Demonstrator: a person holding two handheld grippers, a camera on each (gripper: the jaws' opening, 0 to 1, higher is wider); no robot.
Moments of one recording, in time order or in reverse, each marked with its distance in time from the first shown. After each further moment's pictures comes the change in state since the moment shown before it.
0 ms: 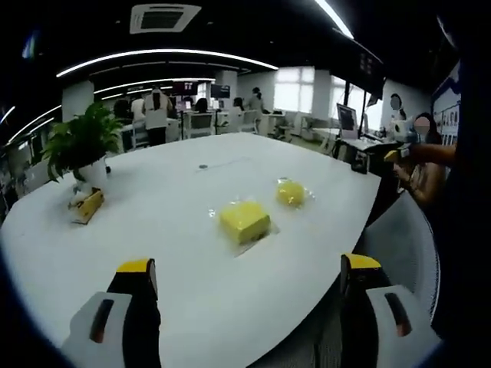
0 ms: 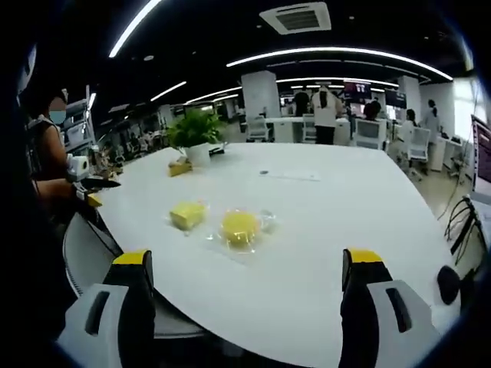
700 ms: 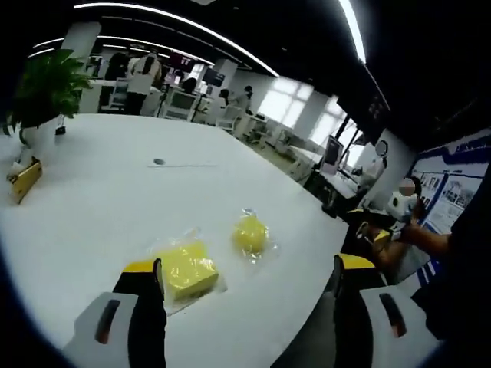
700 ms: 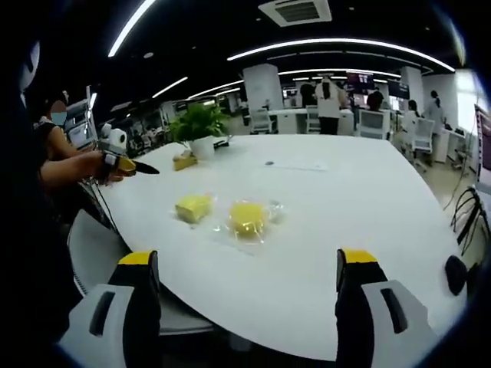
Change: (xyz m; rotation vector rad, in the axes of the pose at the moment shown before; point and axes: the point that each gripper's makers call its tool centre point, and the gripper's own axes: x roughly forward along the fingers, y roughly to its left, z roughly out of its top) left arm 0.125 -0.047 0.078 -0.315 0.054 -0.267; right arm -0.002 -0.001 -0.016 0.014 0.036 0.003
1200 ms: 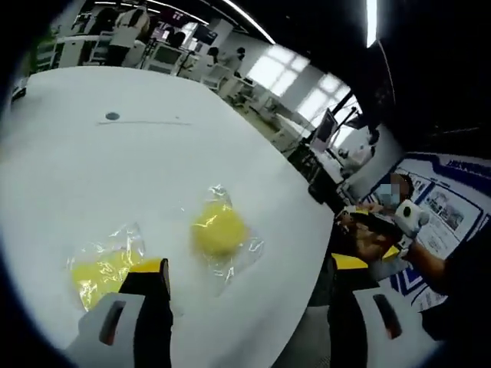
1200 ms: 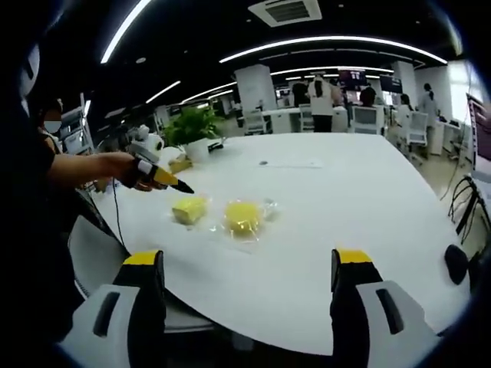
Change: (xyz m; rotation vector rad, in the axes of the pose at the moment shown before) left arm 0.121 -0.015 -0.024 -0.167 0.193 -0.091; right arm -0.005 -0.006 -0.005 0.045 -0.014 -0.017
